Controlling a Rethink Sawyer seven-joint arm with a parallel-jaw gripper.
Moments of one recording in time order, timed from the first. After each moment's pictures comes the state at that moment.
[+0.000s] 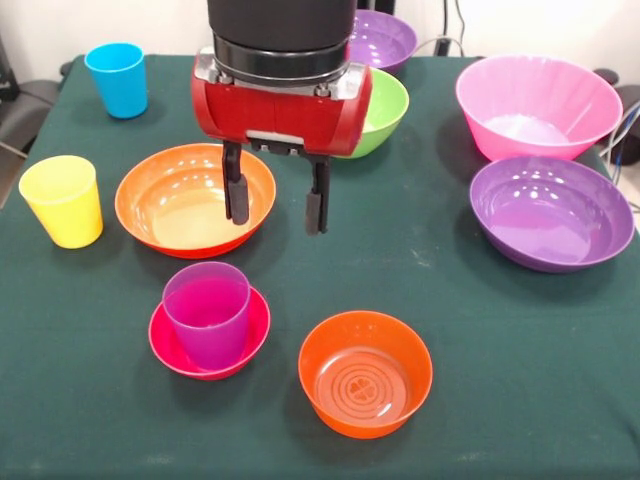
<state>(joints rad) -0.37 -0.48 0.27 0.97 -0.28 0.95 1.86</state>
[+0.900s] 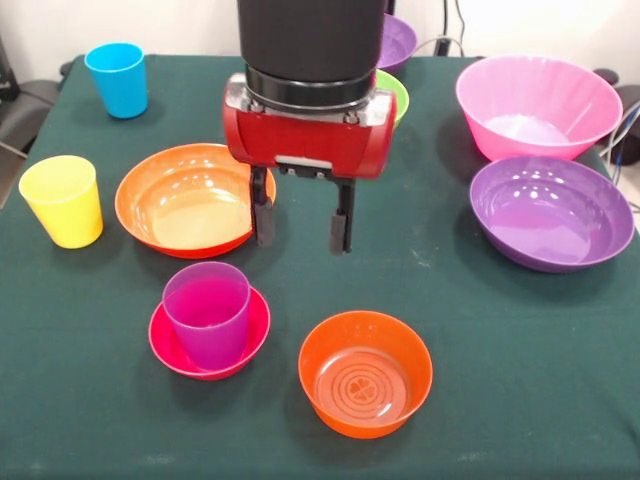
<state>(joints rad) -0.34 -0.45 0.26 0.95 -0.28 0.93 1.86</state>
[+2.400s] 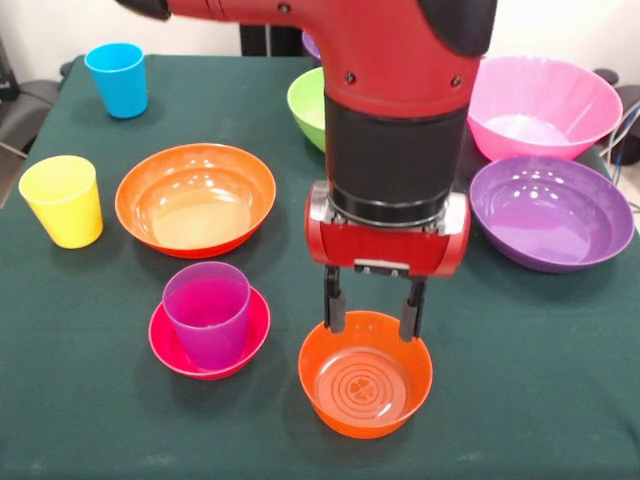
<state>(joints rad) -0.26 -0.26 0.26 0.74 -0.25 0.93 1.86</state>
